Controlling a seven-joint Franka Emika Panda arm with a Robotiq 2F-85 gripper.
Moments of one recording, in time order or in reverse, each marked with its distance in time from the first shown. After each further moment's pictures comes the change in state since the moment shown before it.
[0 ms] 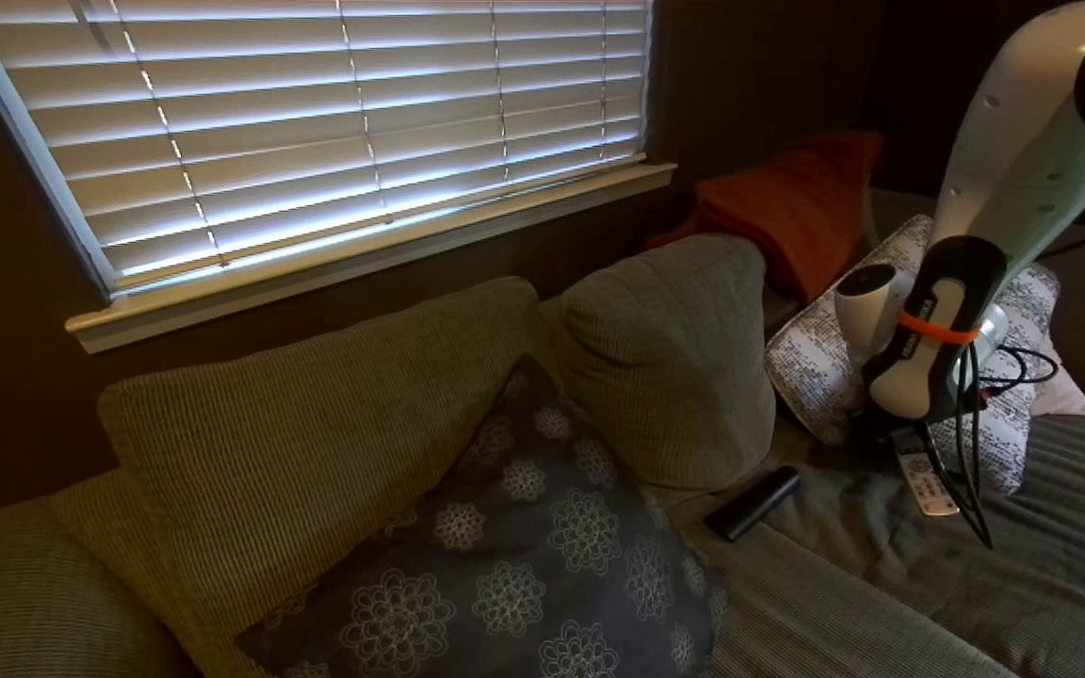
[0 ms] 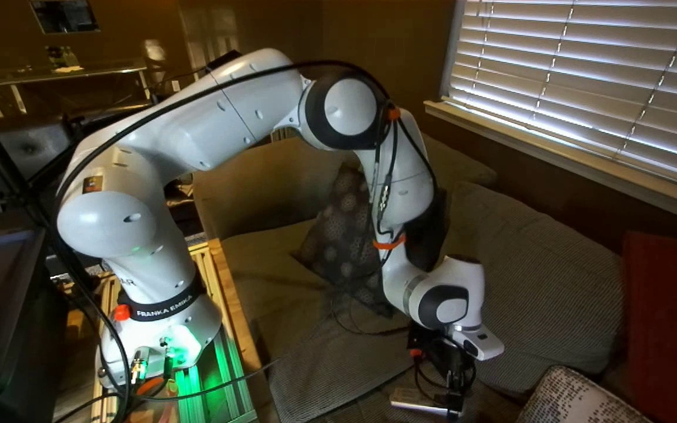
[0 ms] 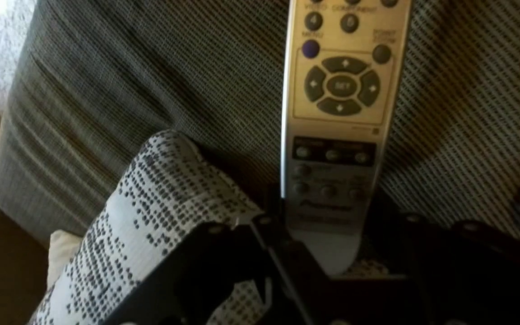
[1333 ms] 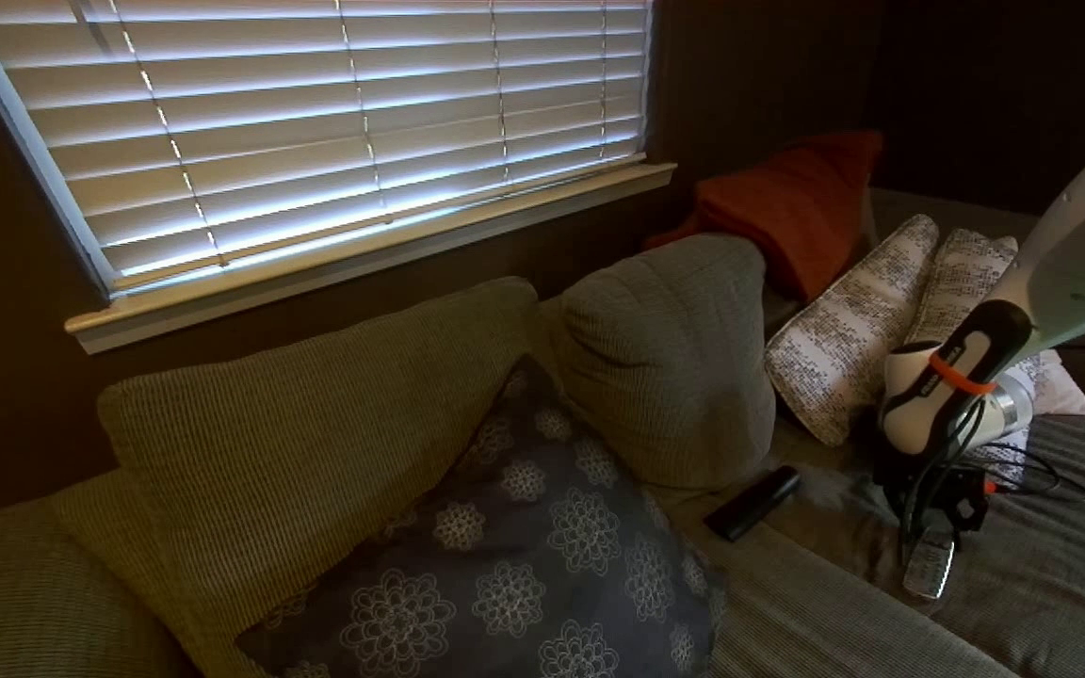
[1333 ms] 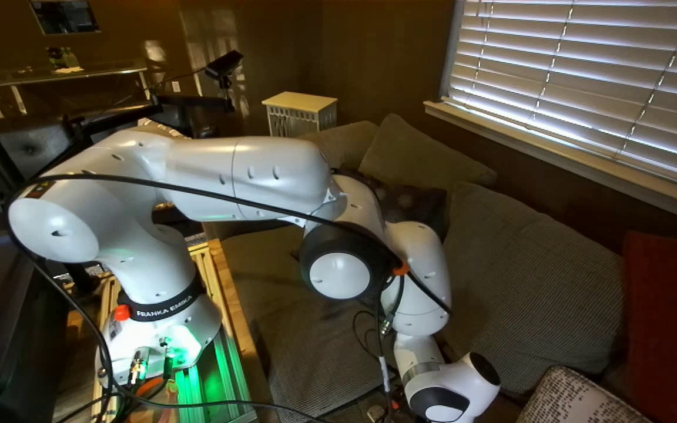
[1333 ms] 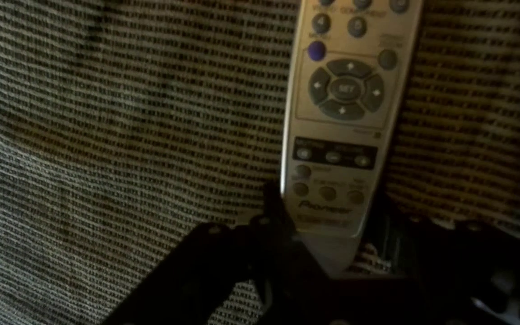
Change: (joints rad) arm -0.543 0.340 0.343 0.429 0.009 -0.244 0.223
